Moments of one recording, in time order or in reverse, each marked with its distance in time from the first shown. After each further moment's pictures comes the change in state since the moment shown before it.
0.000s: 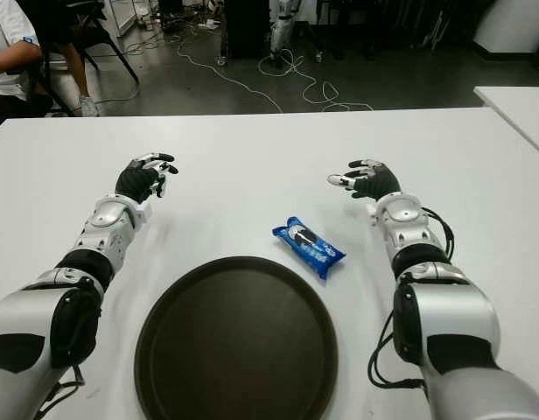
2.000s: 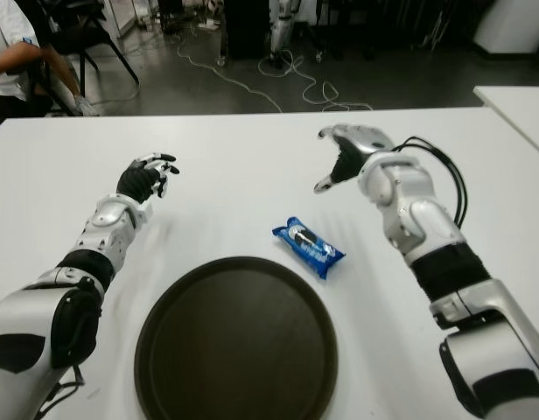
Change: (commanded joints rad) left arm 0.000 -0.001 -0.004 0.000 0.002 0.006 0.000; right arm 0.213 -0.259 0.534 -1.037 -0.617 0.350 0.304
